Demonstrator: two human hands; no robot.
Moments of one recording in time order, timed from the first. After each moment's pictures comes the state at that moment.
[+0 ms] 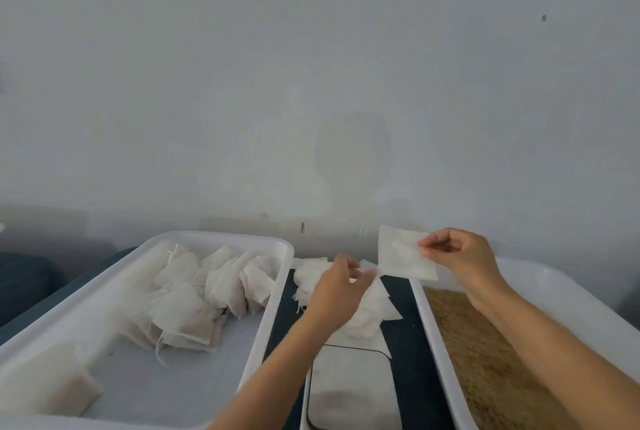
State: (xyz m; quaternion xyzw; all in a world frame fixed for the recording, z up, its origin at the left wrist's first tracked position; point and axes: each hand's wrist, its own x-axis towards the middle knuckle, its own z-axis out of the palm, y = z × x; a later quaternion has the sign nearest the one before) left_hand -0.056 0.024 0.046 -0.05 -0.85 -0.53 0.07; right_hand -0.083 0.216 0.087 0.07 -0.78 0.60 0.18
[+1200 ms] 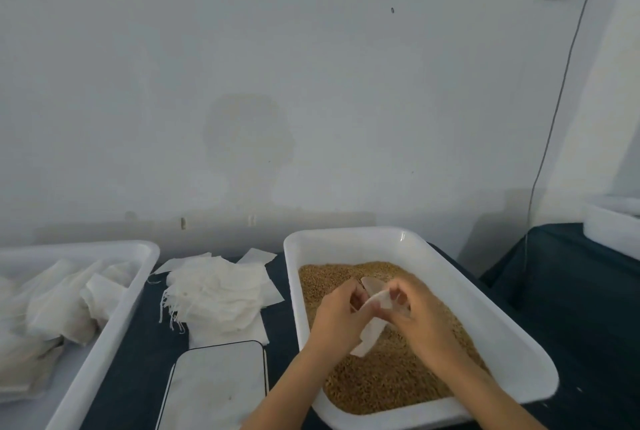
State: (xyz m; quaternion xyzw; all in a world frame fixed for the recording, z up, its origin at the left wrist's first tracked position) left_hand -0.039 0.198 -0.003 -0.25 -0.80 -0.55 0.03; right_hand -0.005 0.342 0.003 0.04 -0.91 0.35 0.23
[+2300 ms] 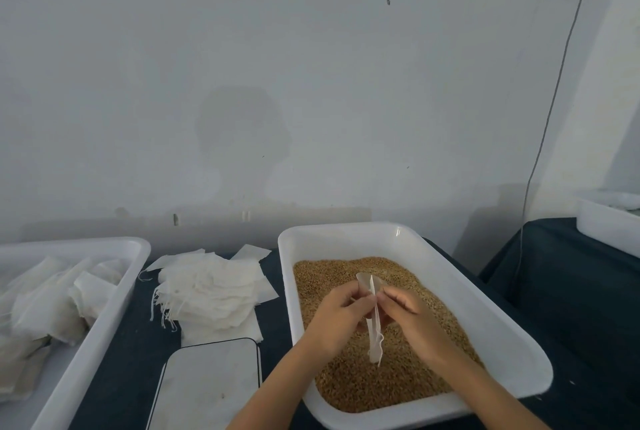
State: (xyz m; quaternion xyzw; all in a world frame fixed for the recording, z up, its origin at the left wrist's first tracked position) left_hand -0.031 0.195 0.007 -0.27 -0.71 -0.64 -0.09; right_hand 0.002 0.338 0.006 0.06 -0.82 0.56 0.09
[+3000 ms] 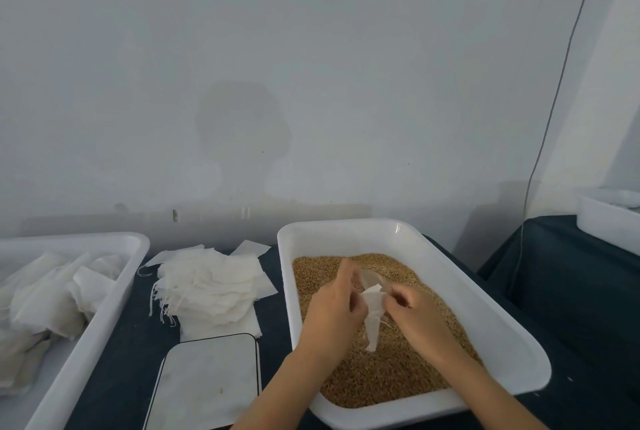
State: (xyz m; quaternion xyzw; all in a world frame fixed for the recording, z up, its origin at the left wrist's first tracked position) left_hand -0.030 0.197 -0.001 -0.29 -0.83 -0.45 0.16; right_hand -0.003 0.344 -0.002 -0.04 -0.88 0.45 0.12
